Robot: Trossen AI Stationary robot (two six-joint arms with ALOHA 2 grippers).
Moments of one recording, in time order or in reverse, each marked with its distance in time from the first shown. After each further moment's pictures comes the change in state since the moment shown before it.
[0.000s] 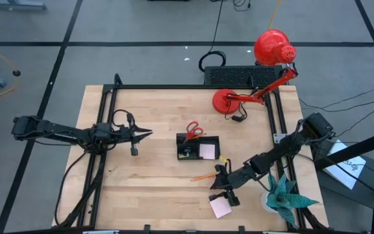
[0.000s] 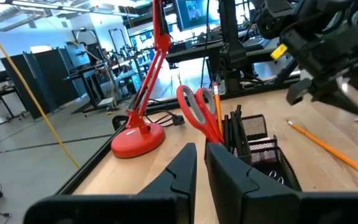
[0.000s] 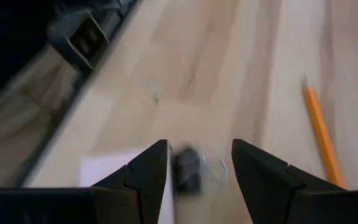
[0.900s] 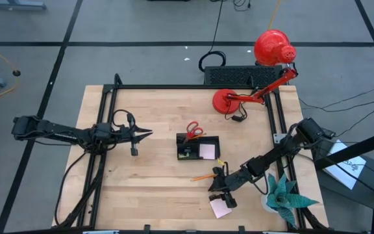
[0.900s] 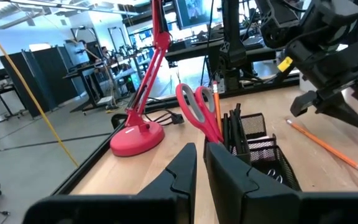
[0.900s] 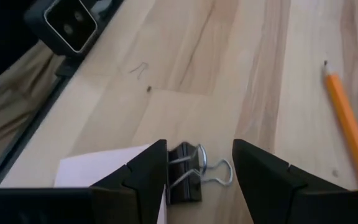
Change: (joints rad) left arm 0.000 0.000 0.000 -0.007 0.000 -0.006; right arm 0.003 0.123 0.003 0.133 0.001 -0.002
